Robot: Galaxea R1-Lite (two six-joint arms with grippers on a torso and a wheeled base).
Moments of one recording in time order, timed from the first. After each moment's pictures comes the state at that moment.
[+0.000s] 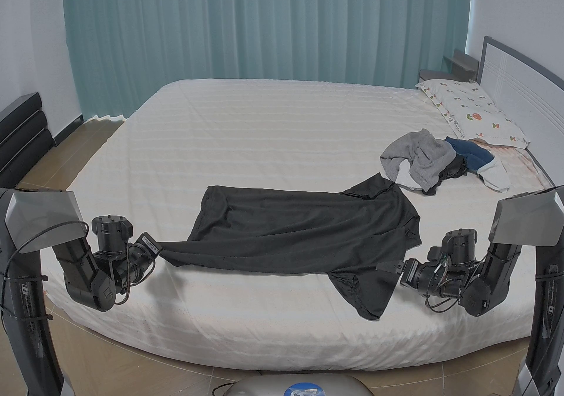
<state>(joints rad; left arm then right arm) -0.04 2.28 -0.61 -1.17 0.04 -0.83 0.19 2.37 -0.57 -1.20 0.33 0.67</state>
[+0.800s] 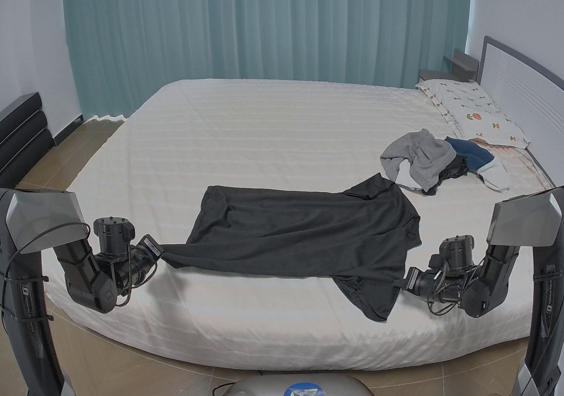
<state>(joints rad) -0.06 2.28 -0.59 -1.17 0.04 -0.83 0.13 2.36 -0.53 -1.14 0.27 0.62</state>
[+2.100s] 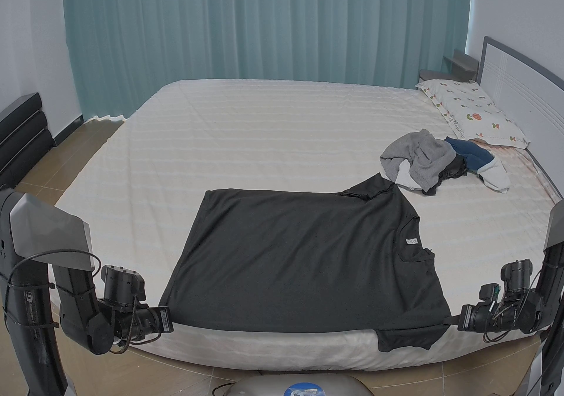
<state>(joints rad) -0.16 2.27 -0.24 -1.16 0.03 -0.30 -0.16 2.19 -0.09 -1.15 0.42 0.20</state>
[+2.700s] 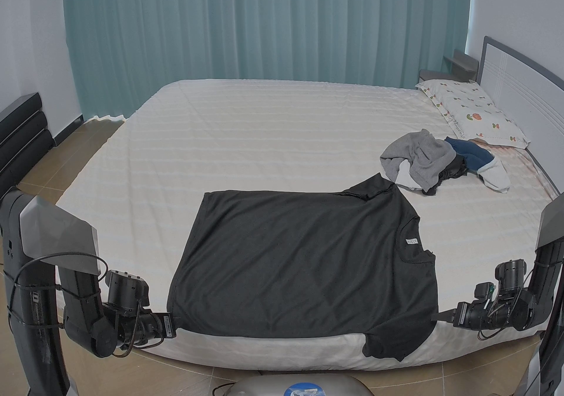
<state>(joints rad) -0.17 2.31 -0.24 -1.17 0.02 -0.30 -0.17 2.26 -0.16 -1.18 0.48 0.24</state>
